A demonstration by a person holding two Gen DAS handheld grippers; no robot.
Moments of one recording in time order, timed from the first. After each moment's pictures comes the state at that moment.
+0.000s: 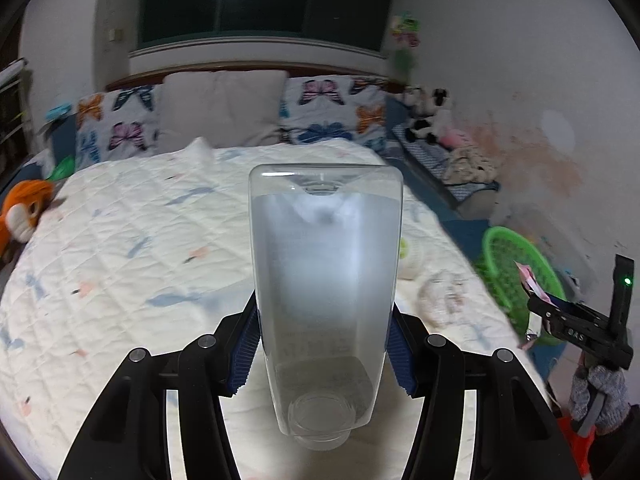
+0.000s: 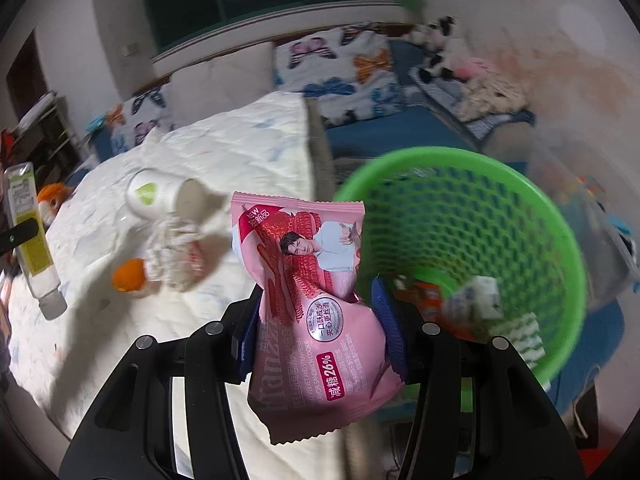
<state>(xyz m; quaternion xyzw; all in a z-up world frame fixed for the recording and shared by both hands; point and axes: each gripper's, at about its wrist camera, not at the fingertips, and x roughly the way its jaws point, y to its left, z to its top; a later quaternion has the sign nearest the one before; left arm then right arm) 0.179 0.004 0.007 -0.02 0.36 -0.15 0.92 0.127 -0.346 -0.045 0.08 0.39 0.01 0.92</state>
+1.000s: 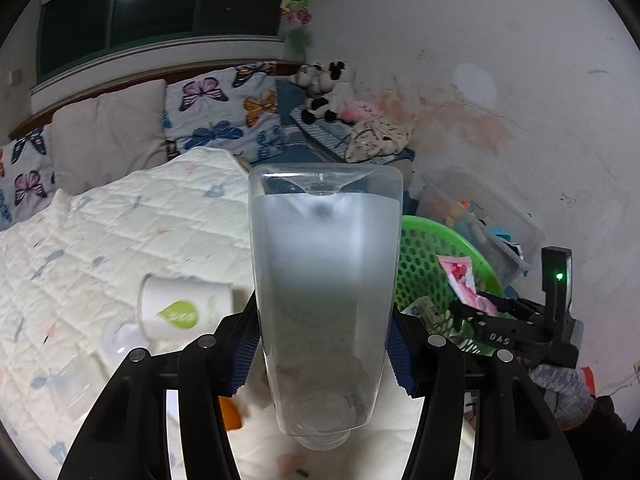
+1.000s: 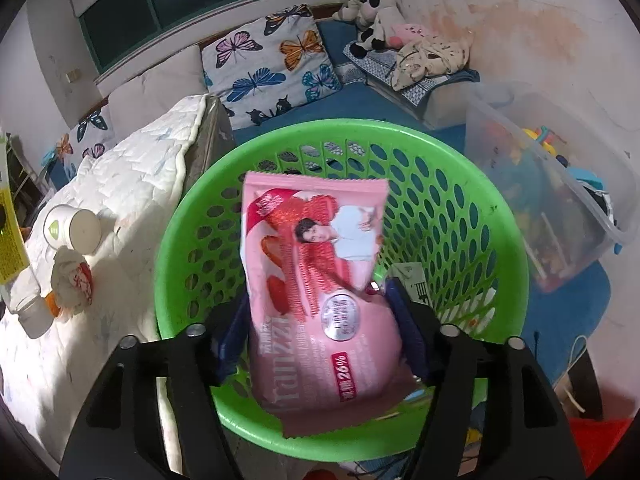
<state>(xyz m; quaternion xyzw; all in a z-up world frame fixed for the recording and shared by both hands) 0.215 -0.174 0.019 0.03 0.36 -0.29 0.89 0.140 -0.442 -0.076 0.12 0.41 -0.06 0.90</state>
